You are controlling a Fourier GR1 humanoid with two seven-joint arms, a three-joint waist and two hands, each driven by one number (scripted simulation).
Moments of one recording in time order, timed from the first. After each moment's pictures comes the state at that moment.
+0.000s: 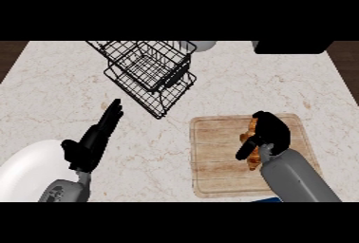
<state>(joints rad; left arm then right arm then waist) -0.11 0.22 -0.20 -1.36 0.15 0.01 -0.09 -0.38 -0.29 0.44 -1.33 0.63 -0.02 1.18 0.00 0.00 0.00</state>
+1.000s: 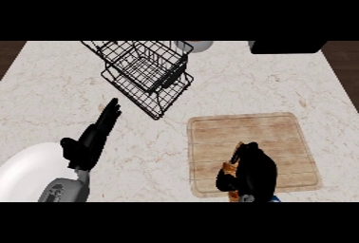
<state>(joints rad) -0.12 0.19 -0.14 -1.33 0.12 -0.02 -0.10 -0.06 -0.10 0.57 -1.64 1.13 -0.04 1.19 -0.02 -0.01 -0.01</state>
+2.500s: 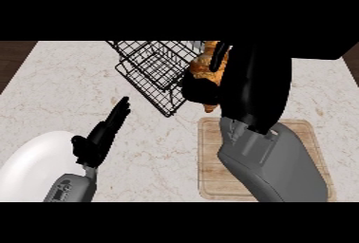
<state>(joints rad) -0.16 0.17 -0.17 -1.32 0.09 -0.05 -0.11 -0.85 -0.01 0.32 -1.71 1.16 0.03 1.23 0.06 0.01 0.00</state>
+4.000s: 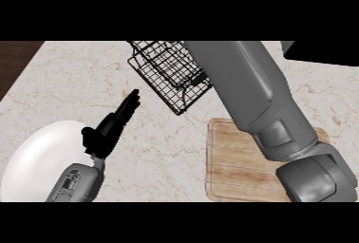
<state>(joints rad) -0.23 0.14 -0.18 -1.29 0.07 -0.08 -0.10 -1.46 0.00 -0.08 -0.59 0.71 -0.46 1.01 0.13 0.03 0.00</state>
